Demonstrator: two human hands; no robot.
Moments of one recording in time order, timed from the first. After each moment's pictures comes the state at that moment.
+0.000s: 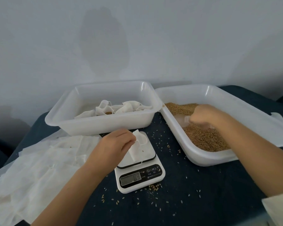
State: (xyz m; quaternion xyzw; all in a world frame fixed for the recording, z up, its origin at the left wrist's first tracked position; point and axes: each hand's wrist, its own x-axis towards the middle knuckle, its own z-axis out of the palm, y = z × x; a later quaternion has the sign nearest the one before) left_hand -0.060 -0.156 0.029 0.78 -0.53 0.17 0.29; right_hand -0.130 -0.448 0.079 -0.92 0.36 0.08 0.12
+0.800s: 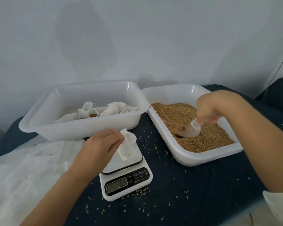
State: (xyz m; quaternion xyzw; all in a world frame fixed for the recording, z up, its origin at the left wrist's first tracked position) left_hand -0.054 -0.169 0.029 0.77 -0.53 0.19 0.31; right_hand -0.162 -0.454 0.141 -0.91 0.34 0.24 -0.01
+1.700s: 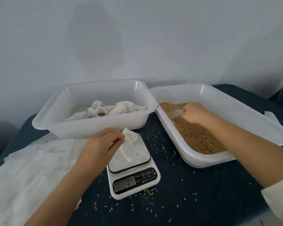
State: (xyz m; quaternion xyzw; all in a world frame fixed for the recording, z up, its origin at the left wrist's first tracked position) left_hand -0.049 -0.157 0.029 0.79 -0.48 0.17 0.34; right_hand -0.107 -0.471 0.057 -0.94 0.33 0.01 0.13
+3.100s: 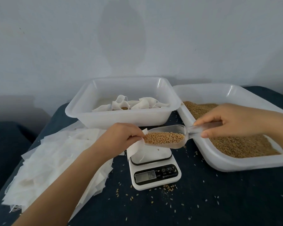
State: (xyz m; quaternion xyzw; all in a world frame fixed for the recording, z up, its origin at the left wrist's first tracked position) left_hand -0.028 -0.139 0.039 0.79 -0.52 0.05 0.30; right_hand -0.166 -0.421 0.117 -0.97 -0.06 0.10 0.21
